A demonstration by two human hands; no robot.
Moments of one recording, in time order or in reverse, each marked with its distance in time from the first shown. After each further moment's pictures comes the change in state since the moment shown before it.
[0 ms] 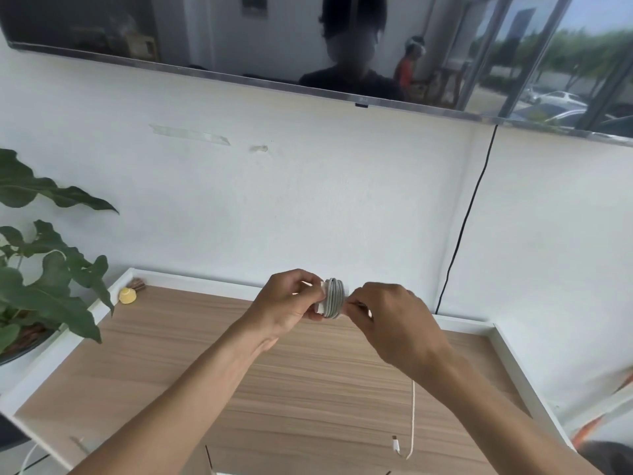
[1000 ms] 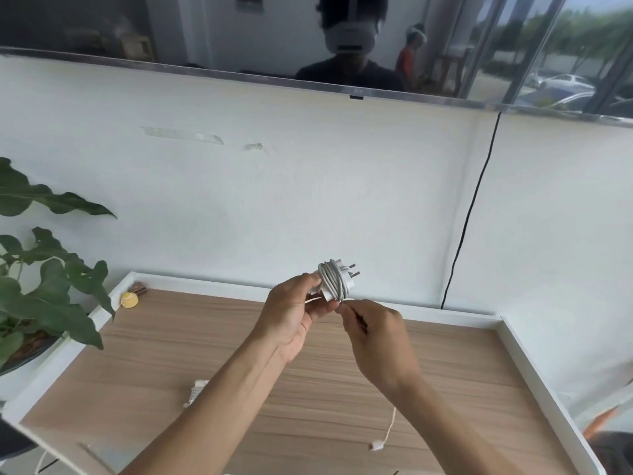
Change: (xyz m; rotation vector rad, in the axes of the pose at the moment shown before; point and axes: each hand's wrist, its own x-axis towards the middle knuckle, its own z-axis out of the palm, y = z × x) left_hand 0.002 0.001 0.027 -0.510 0.114 -0.057; right_hand -0.003 0.014 0.065 0.476 0.304 0.066
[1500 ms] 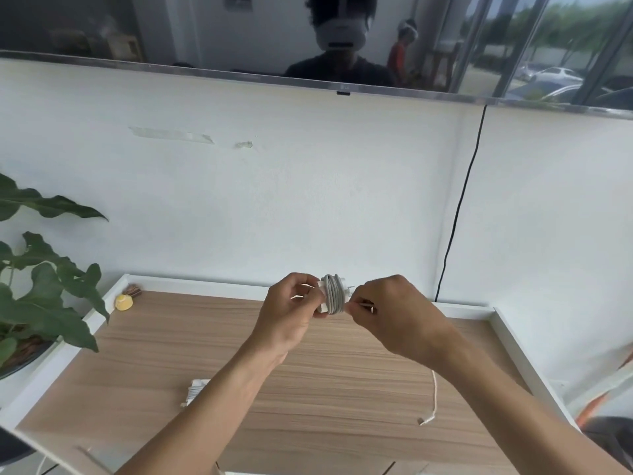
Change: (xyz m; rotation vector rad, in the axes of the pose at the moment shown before) left_hand 0.001 -0.019 -0.011 0.478 0.018 0.179; right_hand 0.023 -0.019 -0.057 -0.352 -0.377 0.022
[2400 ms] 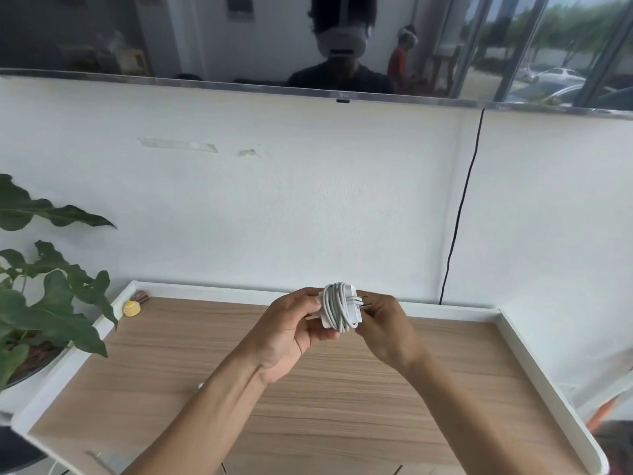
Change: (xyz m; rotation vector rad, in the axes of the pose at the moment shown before) left_hand -0.031 0.028 -0.012 -0.436 -0.387 -0.168; right_hand 0.003 0.012 0.054 0.775 0.131 0.097
